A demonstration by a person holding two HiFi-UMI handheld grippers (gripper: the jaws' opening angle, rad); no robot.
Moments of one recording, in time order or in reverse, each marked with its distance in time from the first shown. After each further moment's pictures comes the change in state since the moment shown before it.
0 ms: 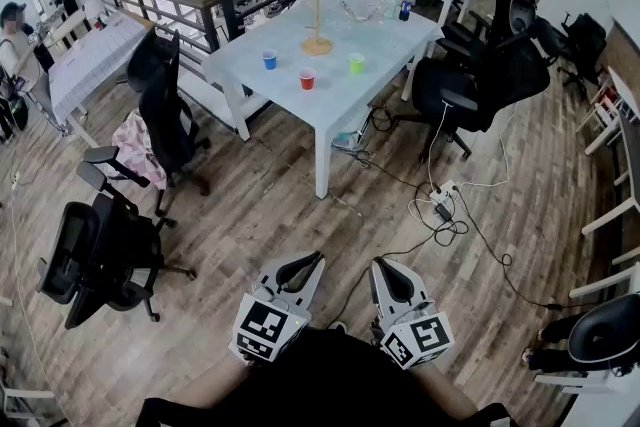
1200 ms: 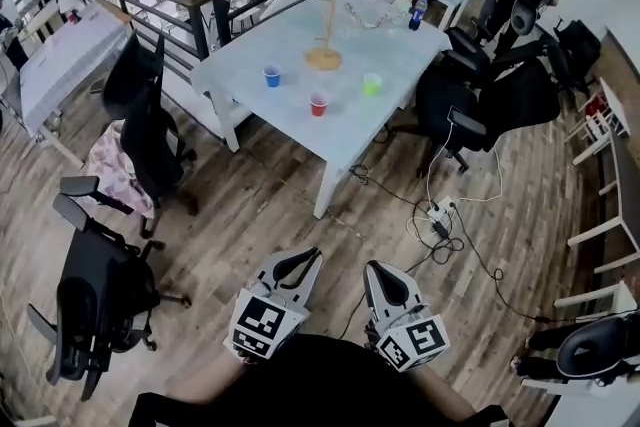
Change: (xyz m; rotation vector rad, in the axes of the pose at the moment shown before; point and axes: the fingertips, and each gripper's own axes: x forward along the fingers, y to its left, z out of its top) left arm 0.081 0.253 0.031 -0.053 0.000 -0.068; right arm 0.255 -0.005 0.025 -0.020 0.056 -0.031
